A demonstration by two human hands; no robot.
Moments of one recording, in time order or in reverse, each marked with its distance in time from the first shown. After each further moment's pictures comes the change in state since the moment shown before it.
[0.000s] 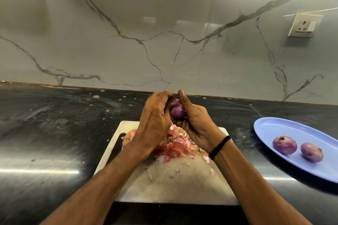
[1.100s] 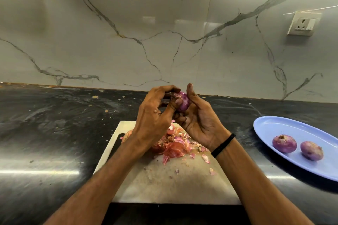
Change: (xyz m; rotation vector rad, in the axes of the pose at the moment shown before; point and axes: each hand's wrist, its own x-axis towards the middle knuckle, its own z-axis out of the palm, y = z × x) left_hand 0.006 0.016 -0.013 -0.267 -0.030 -0.064; right_hand -0.016 -0.018 0.004 0.295 -0.229 0.032
